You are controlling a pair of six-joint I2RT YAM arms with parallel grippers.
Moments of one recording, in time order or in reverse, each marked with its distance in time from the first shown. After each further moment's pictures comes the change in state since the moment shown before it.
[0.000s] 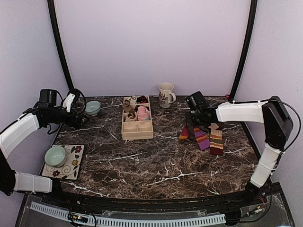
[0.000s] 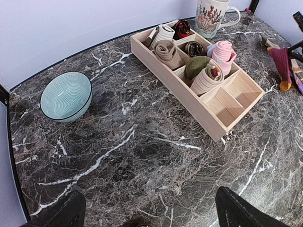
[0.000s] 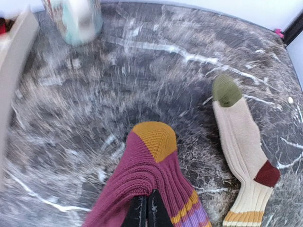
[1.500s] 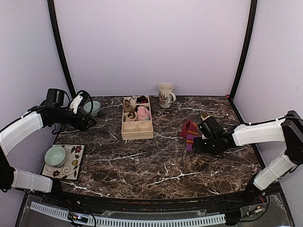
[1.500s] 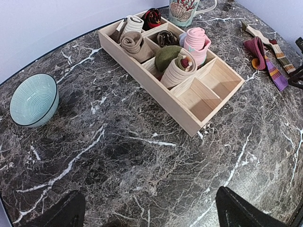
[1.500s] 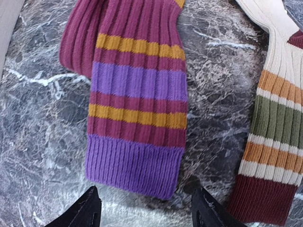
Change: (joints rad) left arm -0.111 0.043 0.023 -0.035 -0.002 -0.026; right arm 0.068 -0.336 -0.490 0.042 -0.207 0.247
